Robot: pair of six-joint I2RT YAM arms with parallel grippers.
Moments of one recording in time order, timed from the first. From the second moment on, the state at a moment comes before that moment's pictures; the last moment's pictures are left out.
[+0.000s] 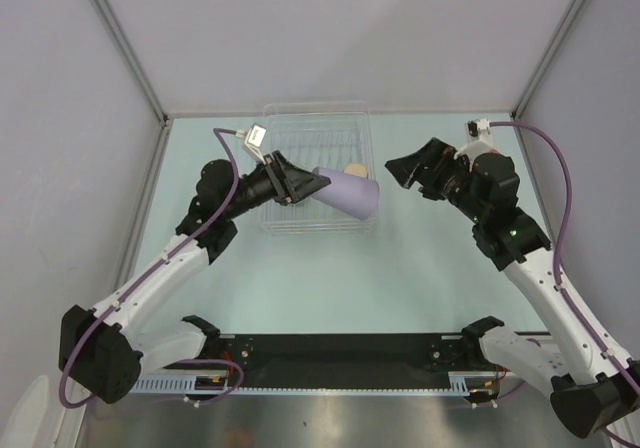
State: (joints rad) left arm -0.50 1.11 0.89 0.19 0.51 -0.84; right arm 0.40 0.95 1.05 -0.27 -0.12 0.72
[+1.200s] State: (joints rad) left arm -0.41 1.38 0.65 1.10 0.69 -1.42; right arm 0.50 1.05 0.83 0.29 -0.54 1.04
